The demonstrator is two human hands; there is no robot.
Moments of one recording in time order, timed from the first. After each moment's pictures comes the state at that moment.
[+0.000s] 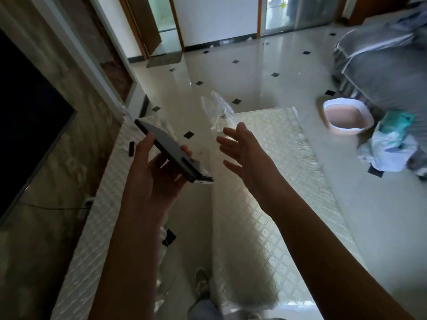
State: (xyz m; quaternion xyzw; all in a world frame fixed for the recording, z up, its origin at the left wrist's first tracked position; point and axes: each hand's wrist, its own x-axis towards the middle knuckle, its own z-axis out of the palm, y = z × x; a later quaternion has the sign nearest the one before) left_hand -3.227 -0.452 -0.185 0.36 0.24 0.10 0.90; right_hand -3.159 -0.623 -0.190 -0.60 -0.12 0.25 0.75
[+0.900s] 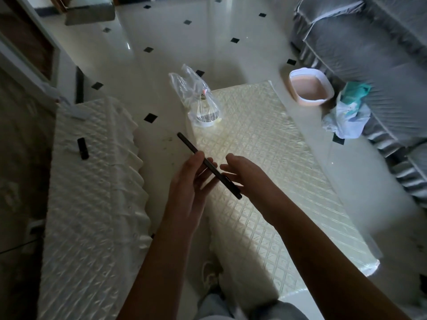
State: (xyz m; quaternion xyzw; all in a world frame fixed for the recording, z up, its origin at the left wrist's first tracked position) left_hand -3.086 -0.308 -0.310 0.42 0.23 -0.05 0.88; right_hand -3.061 -0.452 -0.289 -0.70 0.06 0.28 0.66
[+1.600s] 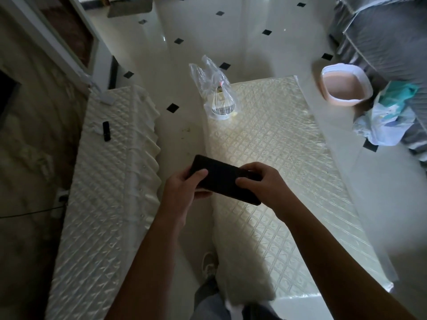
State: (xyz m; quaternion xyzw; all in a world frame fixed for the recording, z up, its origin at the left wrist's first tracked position) left_hand -3.107 -0.350 -0.332 0.61 0.29 0.00 0.73; right_hand -3.047 -0.538 -0.344 -0.75 0.00 0.26 0.60
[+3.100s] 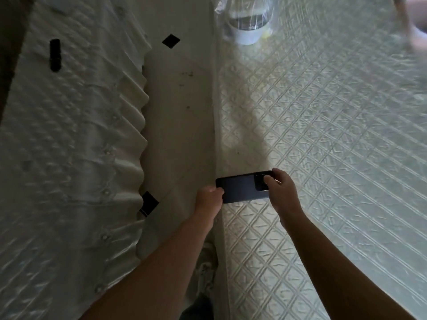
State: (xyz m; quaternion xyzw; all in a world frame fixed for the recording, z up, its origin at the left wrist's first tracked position) left_hand -3.036 -0.340 -0.820 0.64 0.50 -0.15 0.57; right_hand -2.983 -0.500 -0.787 -0.78 0.19 0.22 0.55
